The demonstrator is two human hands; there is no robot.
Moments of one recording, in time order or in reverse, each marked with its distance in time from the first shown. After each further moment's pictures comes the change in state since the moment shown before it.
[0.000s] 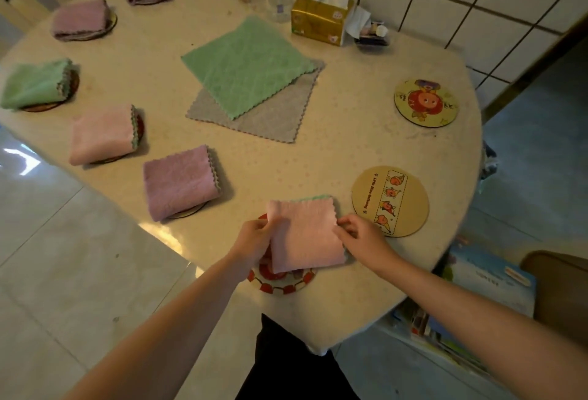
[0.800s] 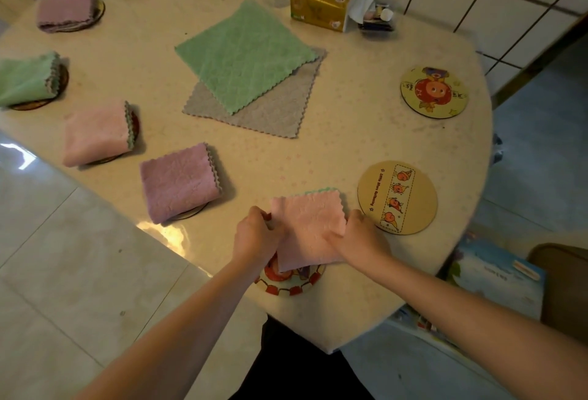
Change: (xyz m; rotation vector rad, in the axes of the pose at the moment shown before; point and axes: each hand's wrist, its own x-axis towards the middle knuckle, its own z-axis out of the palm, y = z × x) left_hand 0.011 0.008 0.002 0.525 0.320 0.067; right_hand 0.010 -0.026 0.022 -0.558 0.066 0.270
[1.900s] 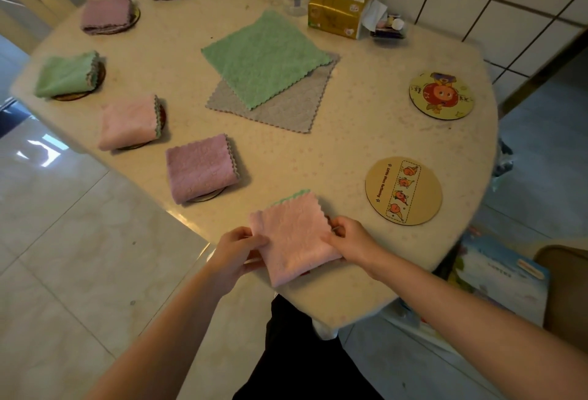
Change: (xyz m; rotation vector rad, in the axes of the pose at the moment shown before) left_hand -0.040 -0.066 -0.033 -0.795 -0.298 -0.310; right_hand -0.035 -0.006 0.010 0.650 -0.303 -0.109
